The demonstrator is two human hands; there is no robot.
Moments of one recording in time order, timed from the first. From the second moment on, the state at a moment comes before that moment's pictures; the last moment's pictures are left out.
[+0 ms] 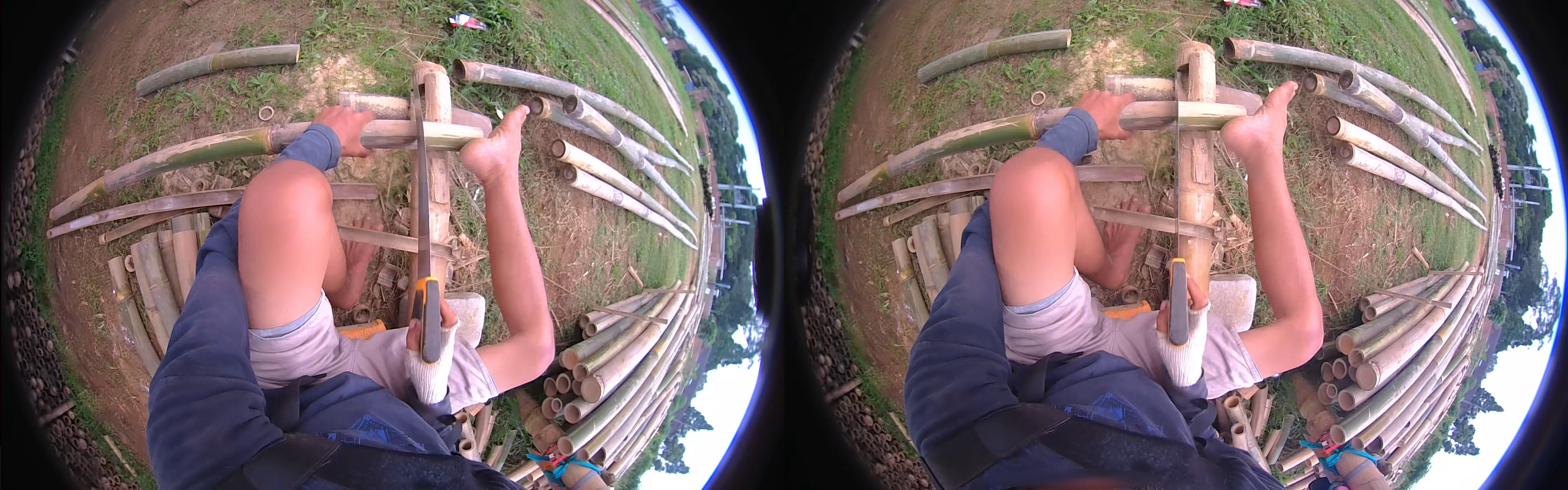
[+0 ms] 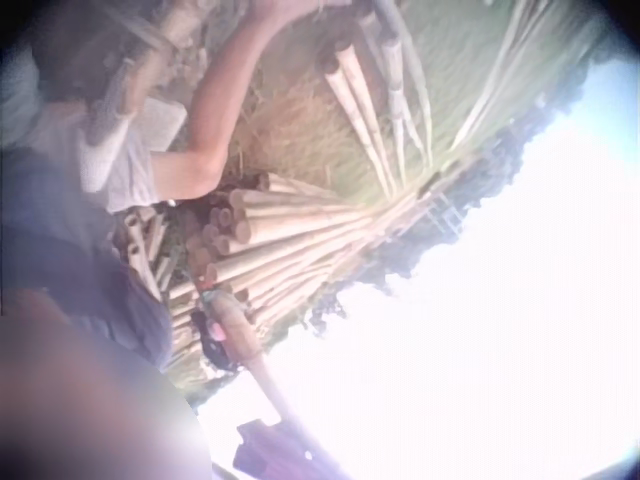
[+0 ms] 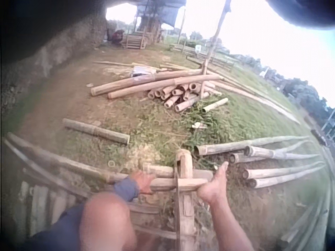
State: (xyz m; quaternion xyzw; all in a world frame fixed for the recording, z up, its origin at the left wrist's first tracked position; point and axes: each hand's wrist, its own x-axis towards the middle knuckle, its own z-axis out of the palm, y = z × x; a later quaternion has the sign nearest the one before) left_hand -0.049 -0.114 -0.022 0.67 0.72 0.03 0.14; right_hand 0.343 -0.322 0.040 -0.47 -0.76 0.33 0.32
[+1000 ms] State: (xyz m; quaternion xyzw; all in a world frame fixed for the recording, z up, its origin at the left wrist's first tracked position) left_hand -0.047 -0.119 -0.017 0.67 0.73 0.05 0.14; right_hand 0.223 -0.135 0.015 -0.35 -0.73 0.43 0.41
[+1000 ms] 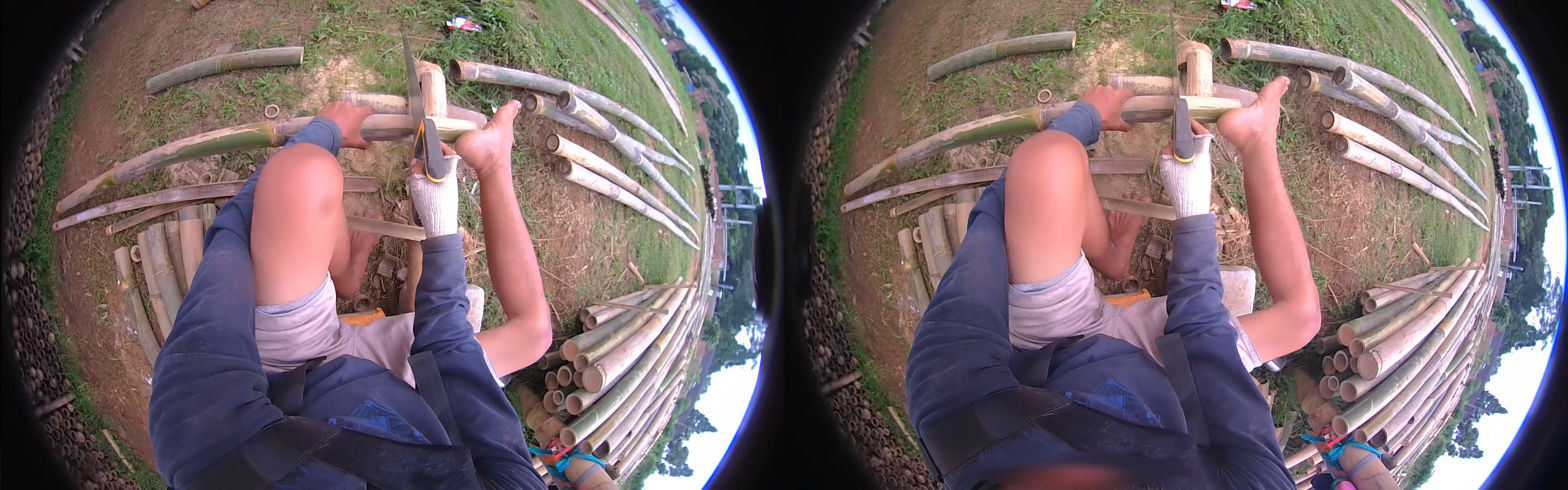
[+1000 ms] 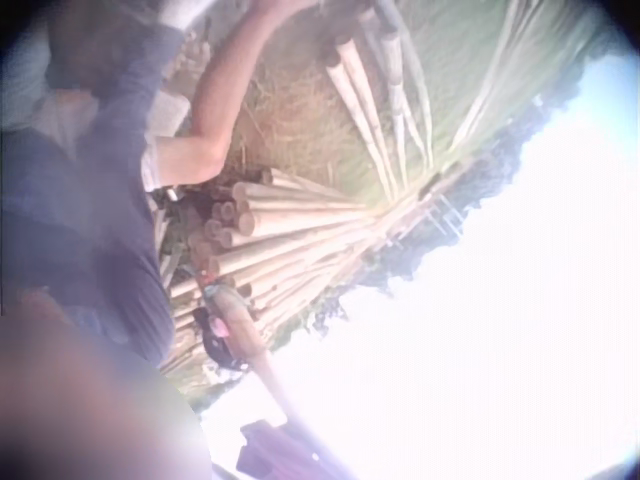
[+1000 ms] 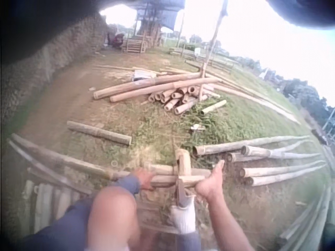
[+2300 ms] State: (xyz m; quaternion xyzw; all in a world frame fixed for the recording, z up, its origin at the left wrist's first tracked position) left_hand -0.052 -0.115 -0.021 0.68 0.72 0.07 0.14; right_hand 0.280 -0.212 0.007 -0.39 -0.76 0.37 0.37
